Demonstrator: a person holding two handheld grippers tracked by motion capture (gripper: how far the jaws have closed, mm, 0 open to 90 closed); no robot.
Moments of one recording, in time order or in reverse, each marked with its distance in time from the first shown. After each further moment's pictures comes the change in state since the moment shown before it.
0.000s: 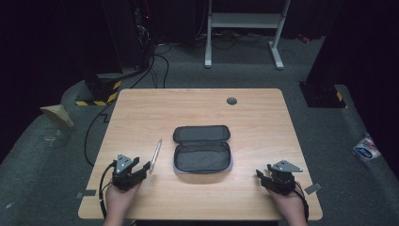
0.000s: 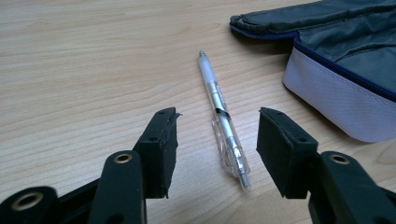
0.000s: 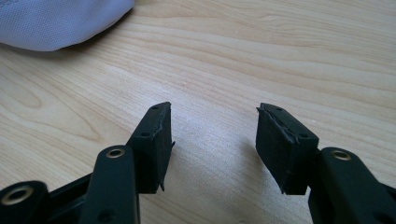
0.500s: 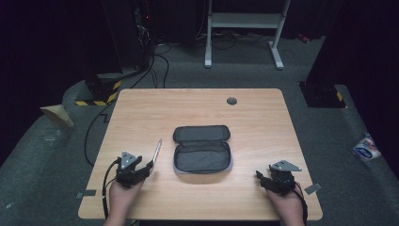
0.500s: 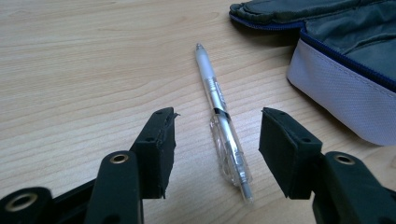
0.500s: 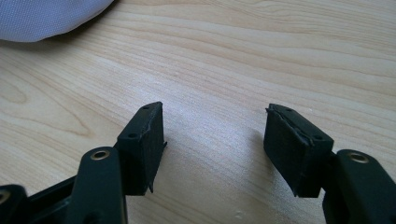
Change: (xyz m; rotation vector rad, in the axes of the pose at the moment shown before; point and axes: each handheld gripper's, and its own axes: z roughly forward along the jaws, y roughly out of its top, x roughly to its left) left arm -0.003 0.004 0.015 0.042 0.005 0.020; right arm 0.001 0.000 0.001 0.032 -0.023 0.025
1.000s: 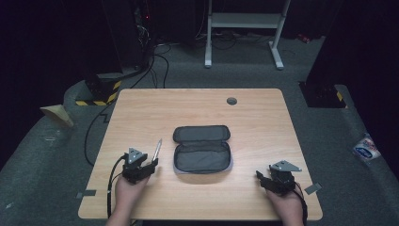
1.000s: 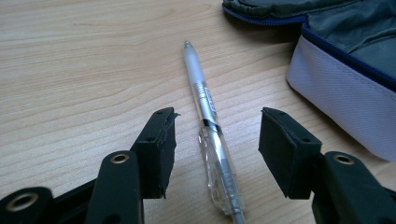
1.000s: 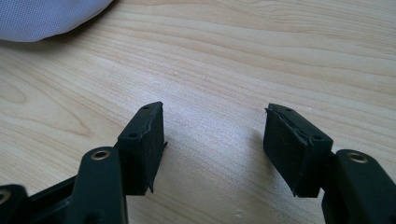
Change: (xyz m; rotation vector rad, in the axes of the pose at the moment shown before) left arm -0.003 0.006 0.023 0.043 -0.021 -0.008; right arm 0.000 0.000 0.000 0.000 -0.003 -0.002
